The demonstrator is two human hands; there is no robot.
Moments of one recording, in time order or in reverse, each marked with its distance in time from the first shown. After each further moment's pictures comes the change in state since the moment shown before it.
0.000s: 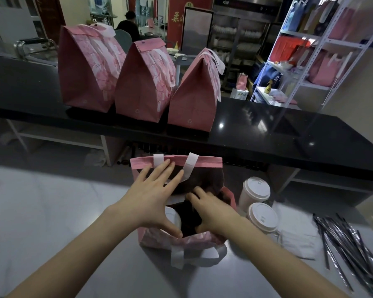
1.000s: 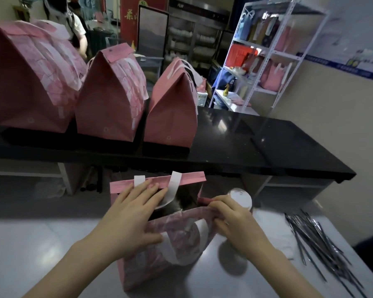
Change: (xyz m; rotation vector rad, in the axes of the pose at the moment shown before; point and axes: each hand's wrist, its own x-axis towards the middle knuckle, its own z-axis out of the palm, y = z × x) left_hand 0.030 -0.050 0.006 -0.206 0.102 0.118; right_hand -0.042 0.016 -0.038 0.147 0.521 0.236
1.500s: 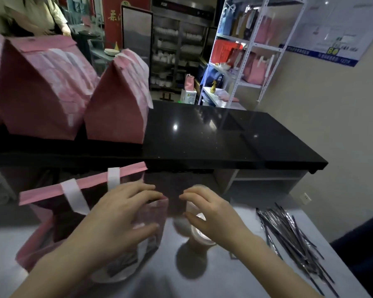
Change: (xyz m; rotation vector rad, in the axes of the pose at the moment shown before) left_hand 0.048 0.128 -0.019 -0.282 0.149 0.054; right_hand -0.023 0.092 -0.037 0.079 0.028 -0.155
